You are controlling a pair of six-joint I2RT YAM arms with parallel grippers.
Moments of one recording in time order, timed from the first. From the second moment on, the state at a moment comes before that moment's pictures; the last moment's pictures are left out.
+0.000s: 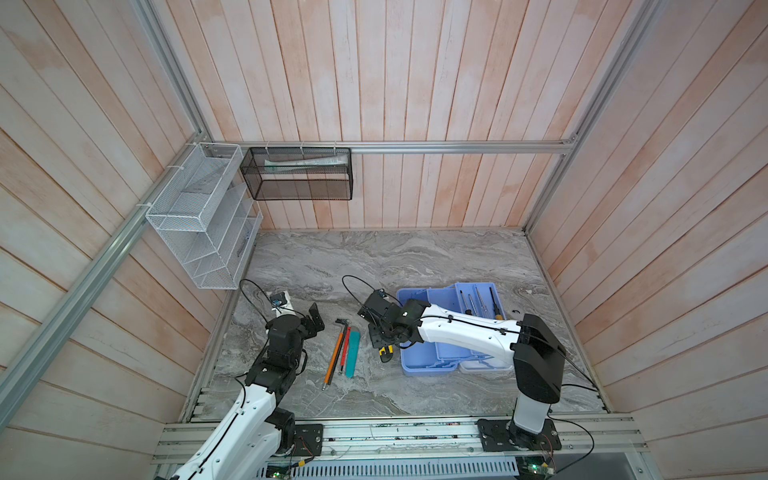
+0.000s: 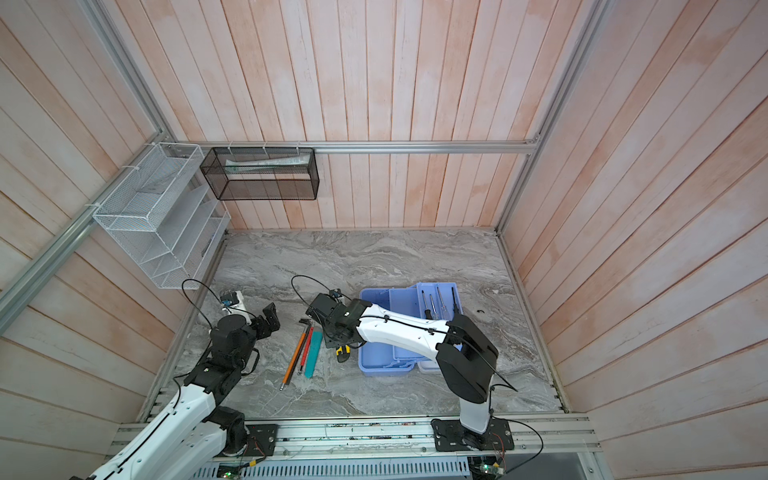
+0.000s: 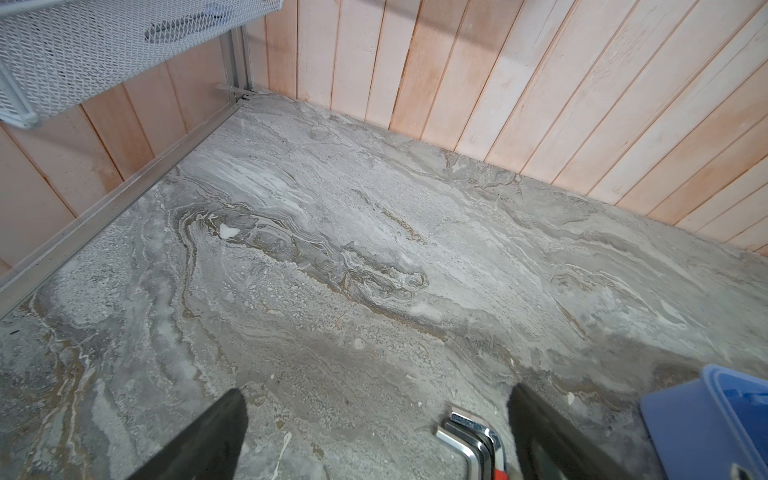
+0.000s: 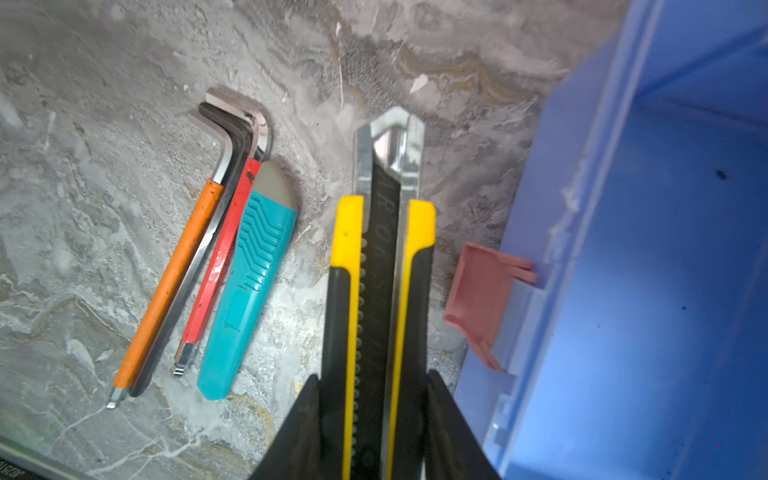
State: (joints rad) left arm -0.27 0.76 0.35 -0.01 -0.32 -0.38; right arm 1.08 1.81 1.42 -0.77 0.20 0.74
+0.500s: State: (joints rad) left arm -0.27 0.78 0.35 -0.01 -0.32 -0.38; right arm 0.90 1.57 1.25 -0.73 0.16 0.63
